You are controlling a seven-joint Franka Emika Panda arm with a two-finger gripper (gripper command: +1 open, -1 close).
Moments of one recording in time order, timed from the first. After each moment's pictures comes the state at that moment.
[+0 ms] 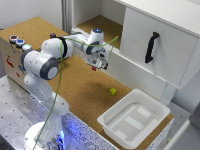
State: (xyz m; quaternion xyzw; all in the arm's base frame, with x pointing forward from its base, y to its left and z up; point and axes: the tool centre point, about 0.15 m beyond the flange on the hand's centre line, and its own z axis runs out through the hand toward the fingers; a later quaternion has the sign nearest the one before) arm 0.426 0.088 0.375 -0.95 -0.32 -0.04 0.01
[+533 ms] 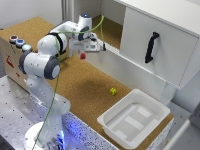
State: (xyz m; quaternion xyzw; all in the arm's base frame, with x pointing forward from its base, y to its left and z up) arm 0.391 0.177 0.419 -0.83 -0.56 -0.02 0.03
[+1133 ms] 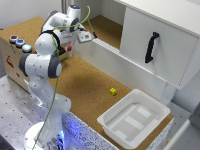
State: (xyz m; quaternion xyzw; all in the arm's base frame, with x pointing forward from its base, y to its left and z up) arm 0.341 0.273 0.448 -0.75 -0.66 -0.04 0.06
